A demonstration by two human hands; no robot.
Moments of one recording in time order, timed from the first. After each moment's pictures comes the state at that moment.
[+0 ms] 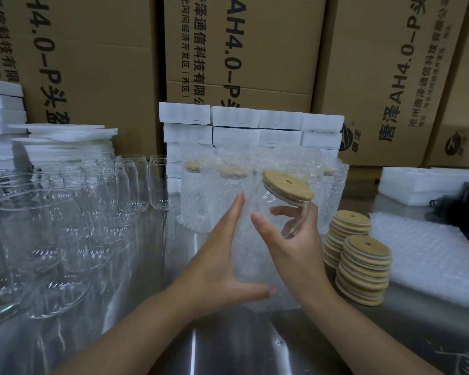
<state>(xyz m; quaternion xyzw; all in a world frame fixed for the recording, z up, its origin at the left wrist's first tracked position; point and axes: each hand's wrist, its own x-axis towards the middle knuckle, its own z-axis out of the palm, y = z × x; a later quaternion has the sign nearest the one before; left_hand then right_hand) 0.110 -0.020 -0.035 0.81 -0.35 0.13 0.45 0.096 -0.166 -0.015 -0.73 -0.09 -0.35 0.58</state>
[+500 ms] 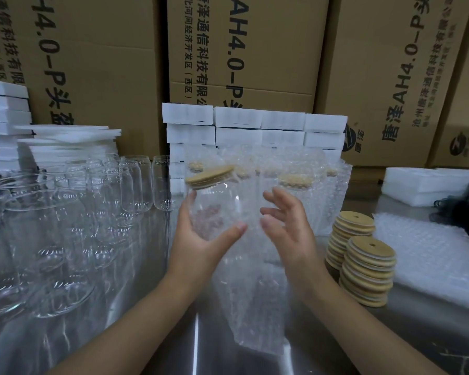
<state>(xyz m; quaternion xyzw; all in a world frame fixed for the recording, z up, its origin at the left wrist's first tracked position) 0.126 -0.015 -0.033 0.64 -0.18 0.23 0.71 0.096 -0.166 -0.012 -0.73 -0.21 -0.24 0.61</state>
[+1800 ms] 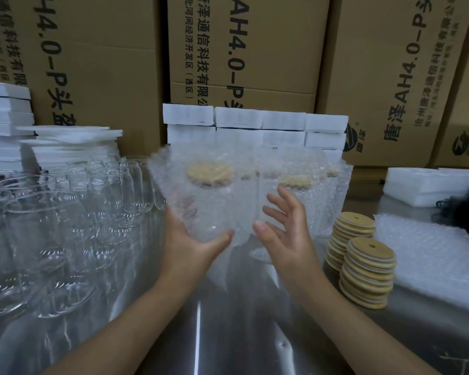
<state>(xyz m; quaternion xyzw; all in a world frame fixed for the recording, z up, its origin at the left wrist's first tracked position) 0.146 -0.006 -0.043 0.67 -0.16 0.36 0.63 0.108 -0.168 -0.024 -0.73 -0.22 -0.27 0.59</state>
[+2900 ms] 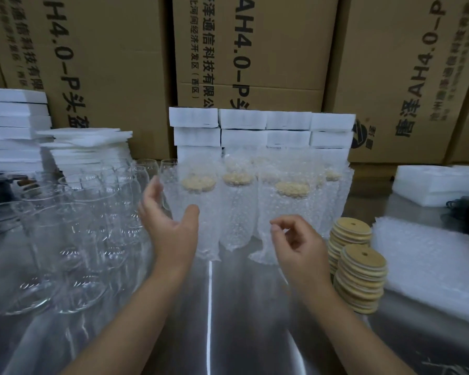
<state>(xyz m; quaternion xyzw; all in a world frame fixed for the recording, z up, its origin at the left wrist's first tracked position) 0.121 -0.010 0.011 0.62 -0.03 0.43 0.66 0.097 -0.184 -0.004 -0.75 -0.13 -0.35 0.54</state>
